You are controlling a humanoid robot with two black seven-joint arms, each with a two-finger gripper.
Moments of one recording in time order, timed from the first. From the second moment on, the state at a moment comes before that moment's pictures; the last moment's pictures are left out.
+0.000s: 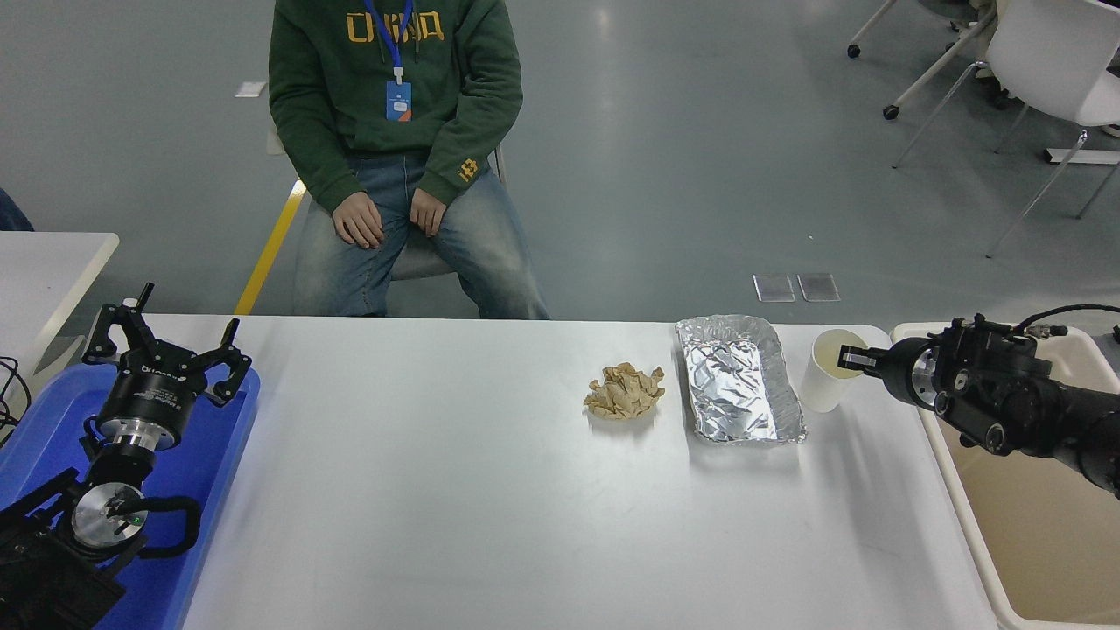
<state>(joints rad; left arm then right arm) -0.46 0.46 -0.84 -0.53 -0.19 -0.62 -0.50 1.04 -0.34 -0.45 0.39 -0.80 0.05 0.18</state>
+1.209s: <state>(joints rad) -0.46 0.46 -0.84 -0.53 -0.19 -0.62 -0.50 1.32 -0.68 -0.44 0.70 -0.80 0.20 0.21</state>
